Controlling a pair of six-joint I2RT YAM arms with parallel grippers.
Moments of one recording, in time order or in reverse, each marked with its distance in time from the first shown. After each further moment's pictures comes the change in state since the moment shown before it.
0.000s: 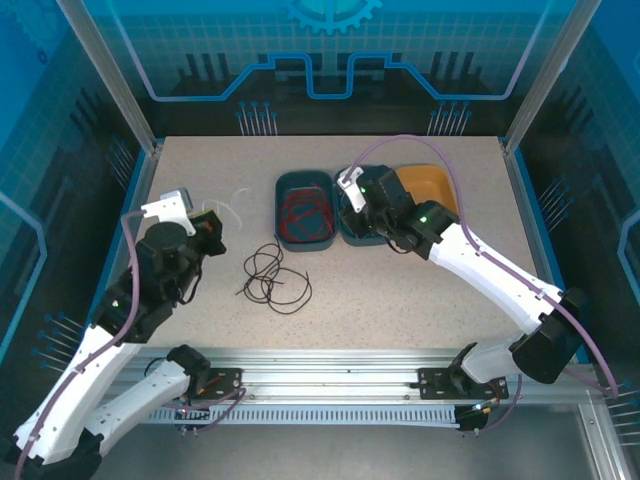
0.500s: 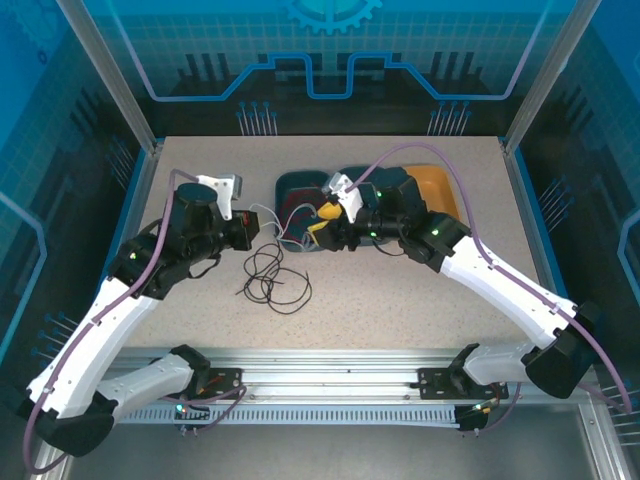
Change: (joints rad) left arm 0.000 0.263 0.232 -0.239 0.406 0.083; right arm -0.003 -0.101 -0.101 0.280 -0.595 -0.021
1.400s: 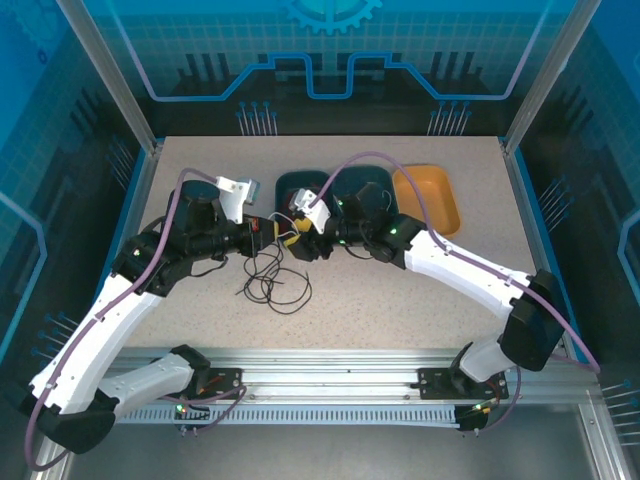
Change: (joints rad) left arm 0.000 0.016 0.000 0.036 0.262 0.019; right arm 0.091 0.201 0.011 0.097 0.058 -0.072
